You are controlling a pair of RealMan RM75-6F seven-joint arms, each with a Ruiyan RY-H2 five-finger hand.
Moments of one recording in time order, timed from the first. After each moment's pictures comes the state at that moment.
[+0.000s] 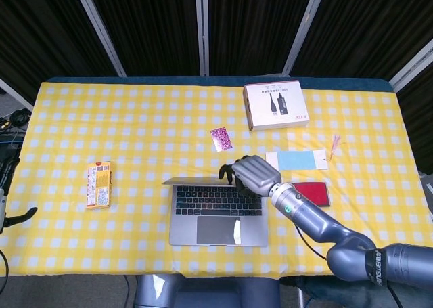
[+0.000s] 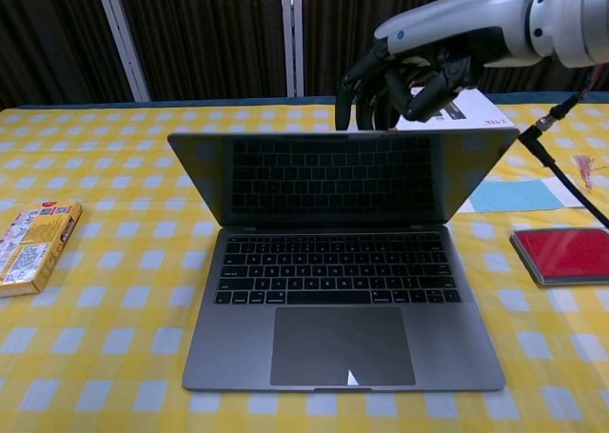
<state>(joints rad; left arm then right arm) -0.11 -1.08 -0.10 -1.67 1.36 1.44 0.07 1.01 -1.06 0.21 -1.98 -0.87 0.66 -0.20</state>
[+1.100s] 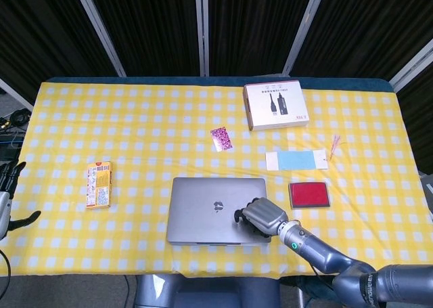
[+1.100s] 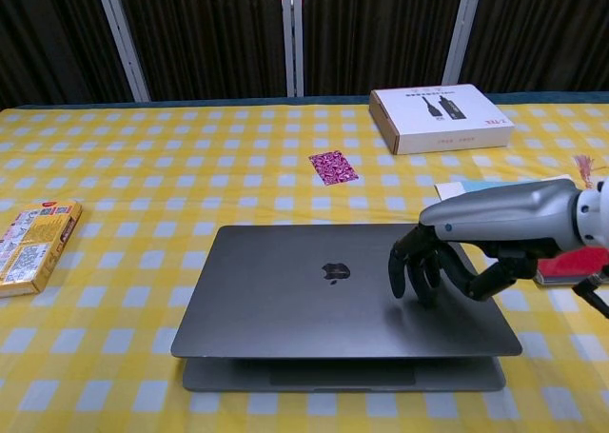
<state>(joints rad) -0.10 -1.09 -0.08 -1.67 1.39 1.46 0.09 0.88 -1.24 -0.04 -1.89 -1.10 0.73 -0.26</state>
